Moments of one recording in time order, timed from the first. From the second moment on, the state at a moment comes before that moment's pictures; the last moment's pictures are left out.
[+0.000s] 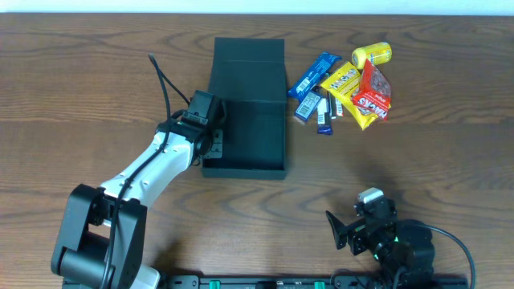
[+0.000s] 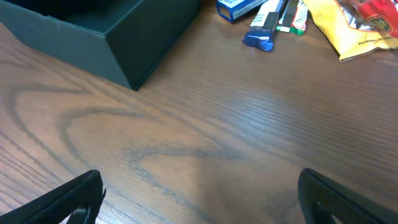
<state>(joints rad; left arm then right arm) -0.36 1.68 0.99 -0.56 -0.06 -0.33 0.15 0.01 0.17 -0.75 -0.28 -0.09</state>
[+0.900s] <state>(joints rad) -0.36 1.52 1.01 -0.61 0.00 -0.38 0.15 0.01 0.17 -0.75 -0.26 -0.09</state>
